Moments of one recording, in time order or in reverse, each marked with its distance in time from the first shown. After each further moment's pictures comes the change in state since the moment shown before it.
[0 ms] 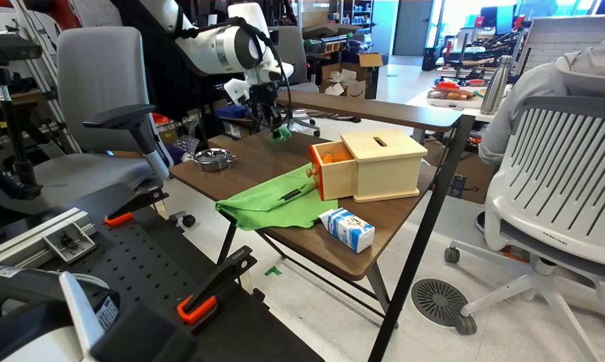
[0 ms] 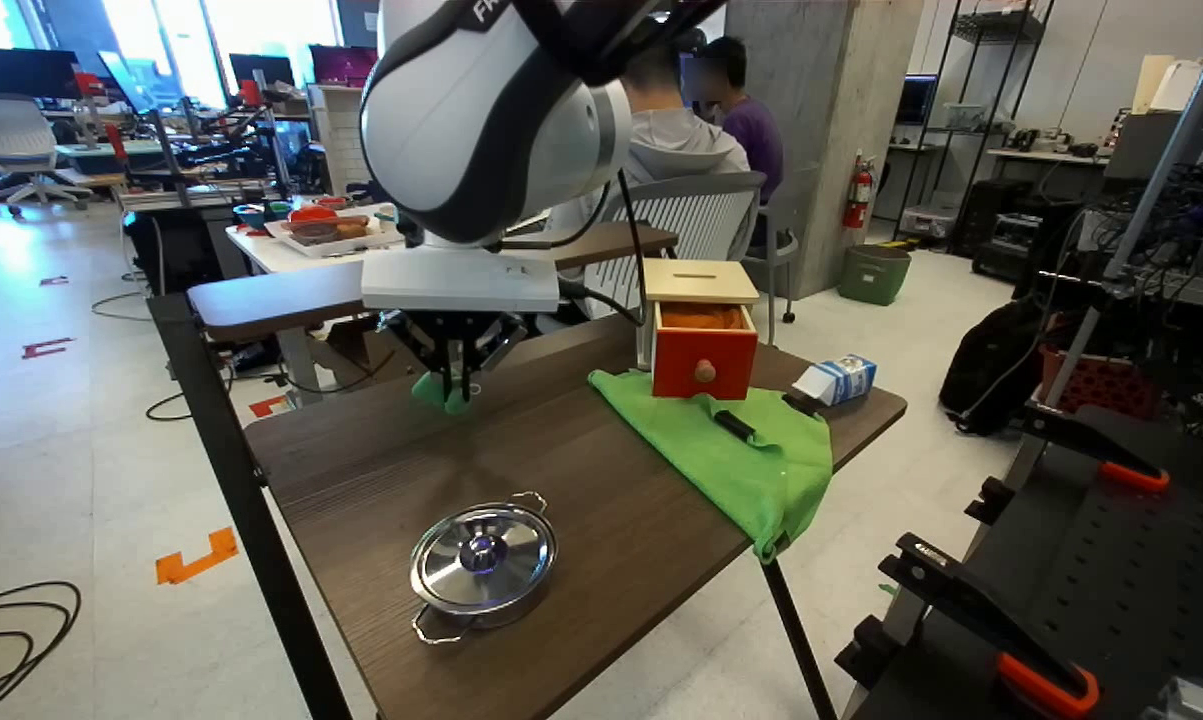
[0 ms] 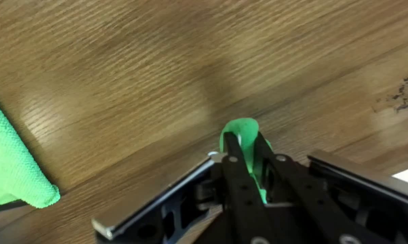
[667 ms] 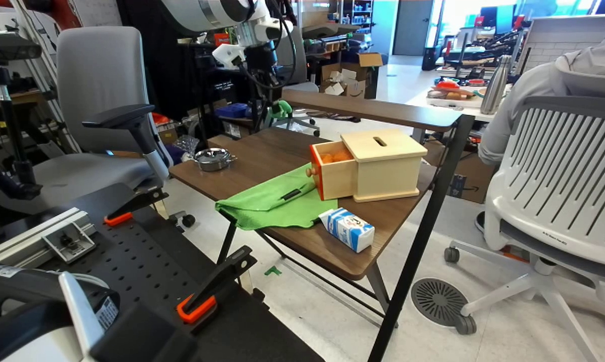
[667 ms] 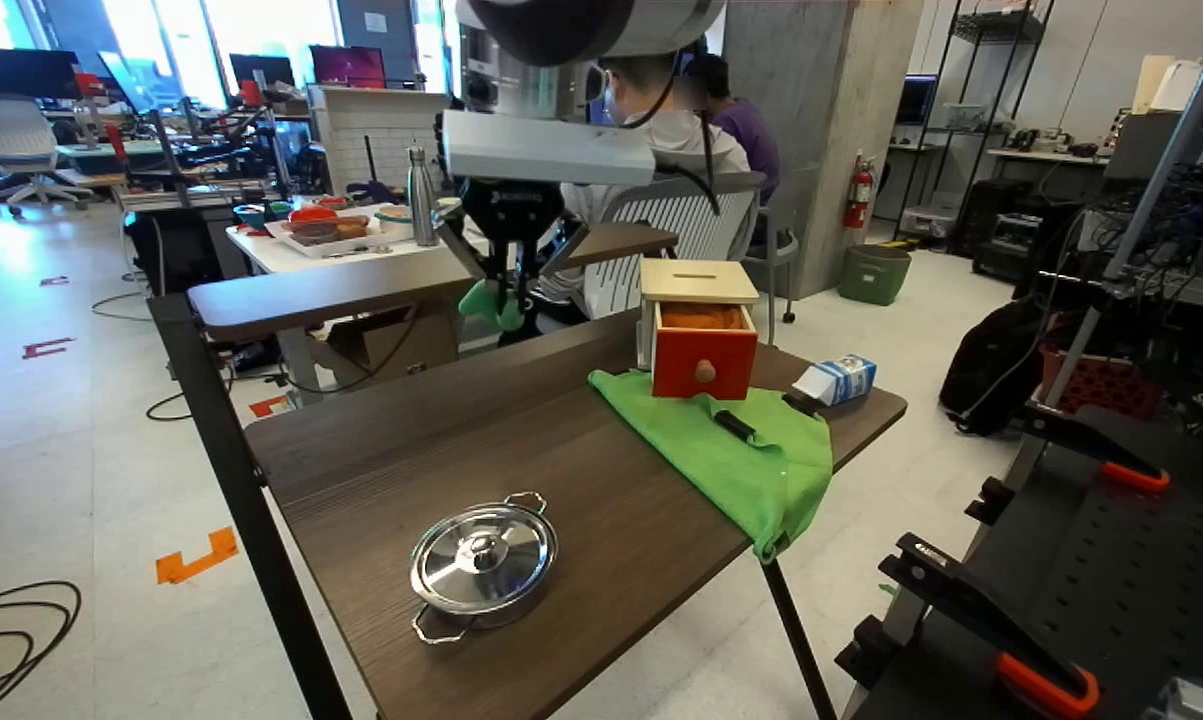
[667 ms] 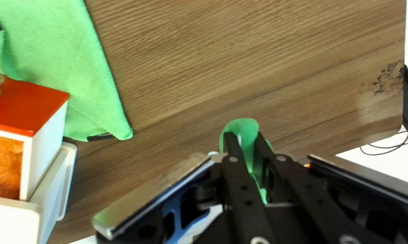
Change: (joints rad) arm -0.016 -0.356 -0.031 -0.404 -0.005 0.068 -0.123
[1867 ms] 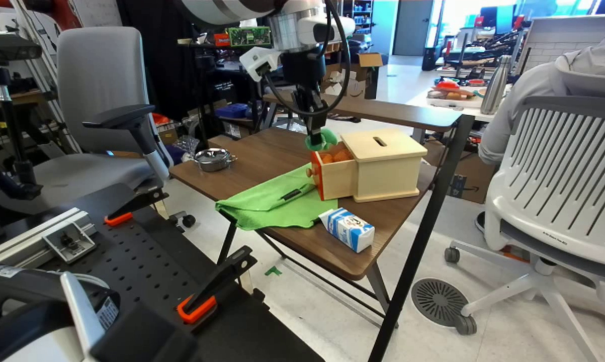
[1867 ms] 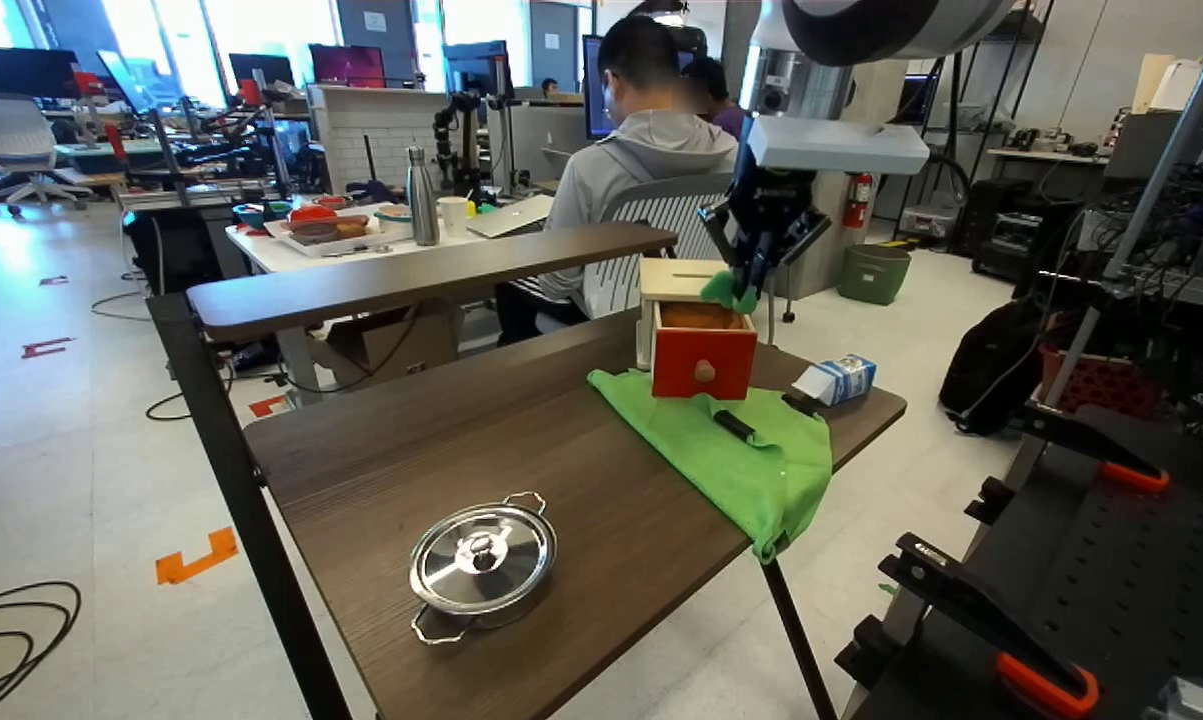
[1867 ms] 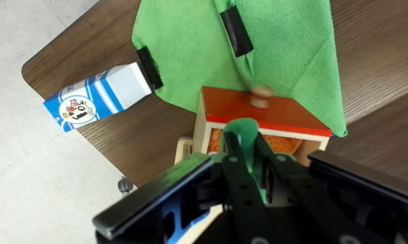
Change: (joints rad) arm -0.234 -0.277 -0.077 -0.484 0.069 0.136 -0.157
